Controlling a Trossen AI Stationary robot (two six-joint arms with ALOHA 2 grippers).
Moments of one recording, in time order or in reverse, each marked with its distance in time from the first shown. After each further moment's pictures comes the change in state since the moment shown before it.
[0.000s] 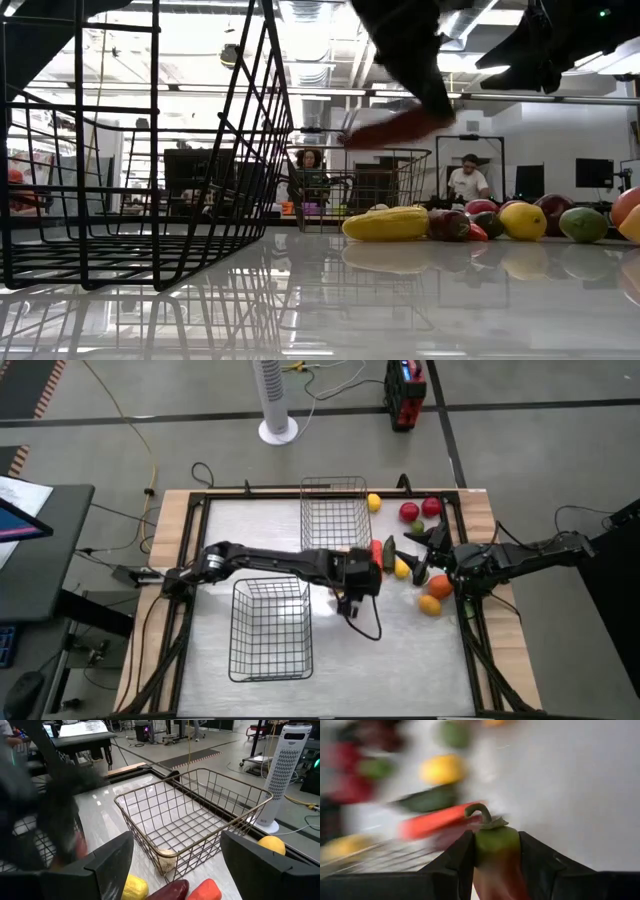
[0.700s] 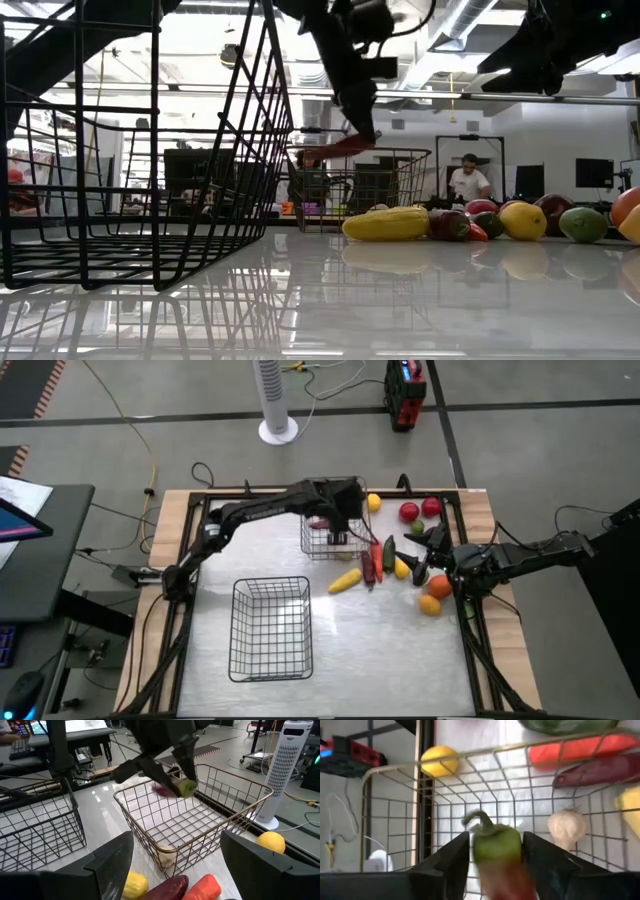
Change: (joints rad) left arm 0.380 -0.024 -0.003 -0.069 0.069 0.079; right arm 0.003 -0.001 0.000 -0.024 -0.002 0.016
